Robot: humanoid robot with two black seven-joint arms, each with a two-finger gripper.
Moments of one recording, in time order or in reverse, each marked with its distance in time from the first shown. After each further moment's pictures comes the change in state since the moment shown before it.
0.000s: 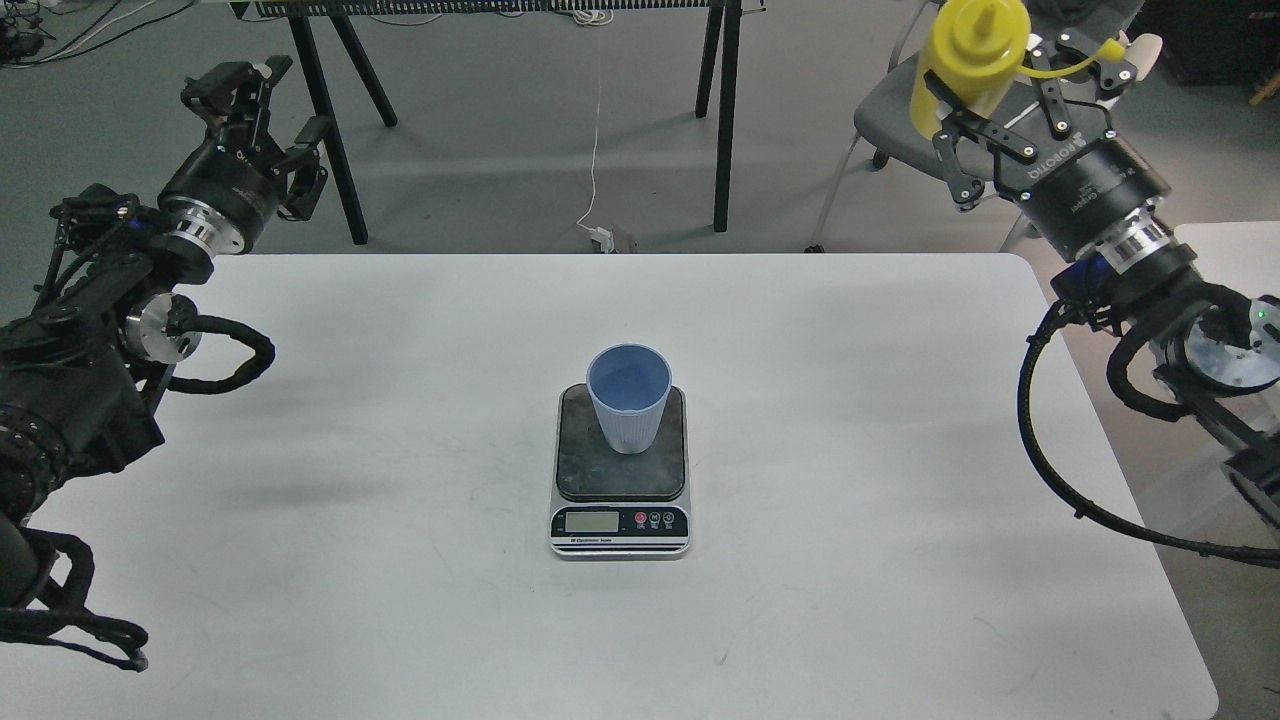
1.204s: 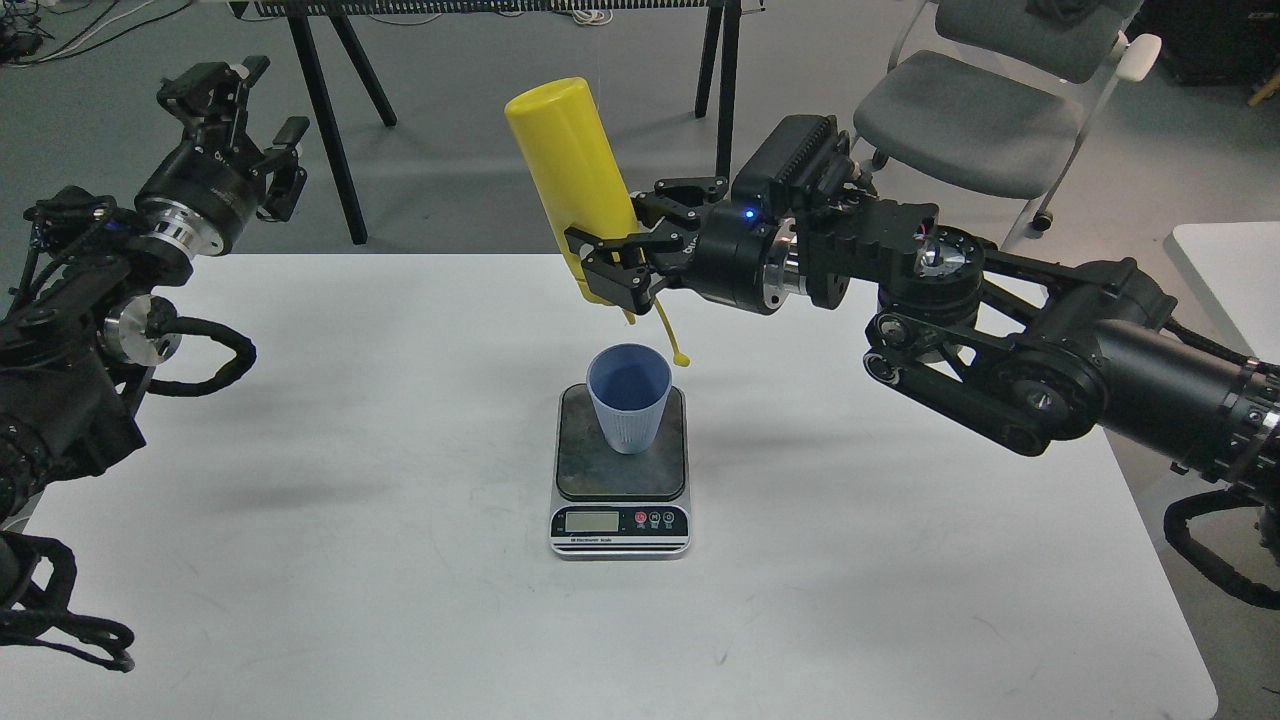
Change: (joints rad) left arm 0.008 0.029 -0.003 0.000 0.000 0.000 0.000; right arm 0.451 0.357 -0.445 -0.018 -2.474 -0.433 0.126
